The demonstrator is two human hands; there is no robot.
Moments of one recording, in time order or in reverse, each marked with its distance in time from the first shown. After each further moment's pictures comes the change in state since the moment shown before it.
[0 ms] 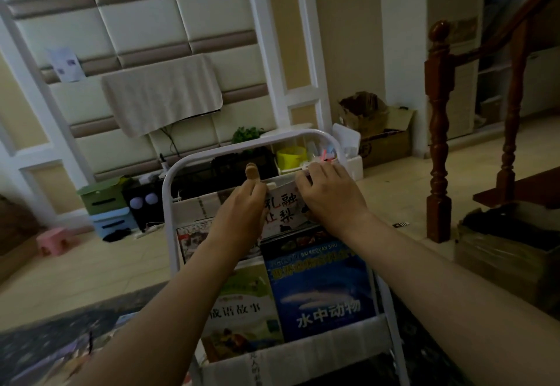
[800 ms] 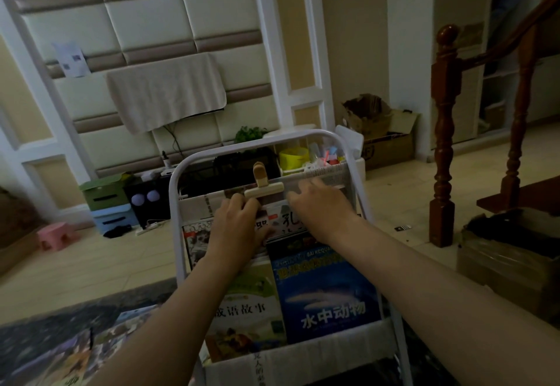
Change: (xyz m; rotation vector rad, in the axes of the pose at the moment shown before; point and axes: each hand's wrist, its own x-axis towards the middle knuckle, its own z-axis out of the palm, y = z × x) left_hand -0.026 -0.018 0.021 0.020 0.029 -0.196; right_hand 0.008 -0.026 -0.028 0.195 -0.307 -0.067
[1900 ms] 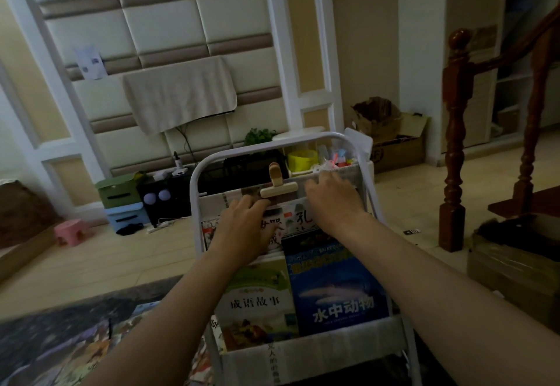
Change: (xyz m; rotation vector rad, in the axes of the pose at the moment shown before) left_hand -0.011 -0.010 -0.028 -0.023 -0.122 0.027; right_hand 0.006 -0.008 -0.009 0.092 0.000 0.187
